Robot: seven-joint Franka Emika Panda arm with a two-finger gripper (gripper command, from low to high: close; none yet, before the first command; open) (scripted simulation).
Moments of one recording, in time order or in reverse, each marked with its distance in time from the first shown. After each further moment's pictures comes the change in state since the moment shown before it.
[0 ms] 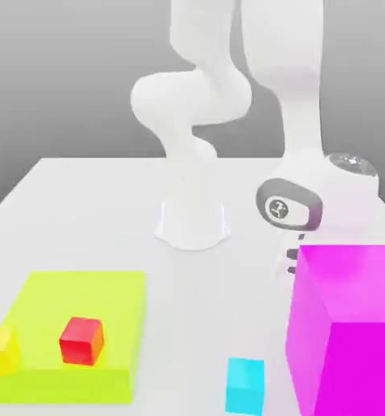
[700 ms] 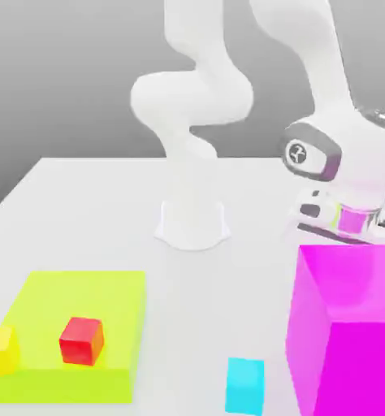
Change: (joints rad) arm -0.135 -0.324 0.322 0.010 0.424 -0.457 -0.201
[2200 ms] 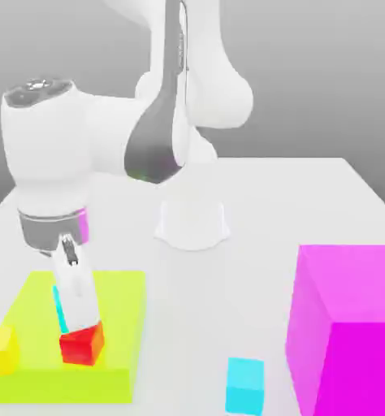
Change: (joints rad) arm -0.552 0.070 -0.499 0.186 0.131 0.034 -0.472
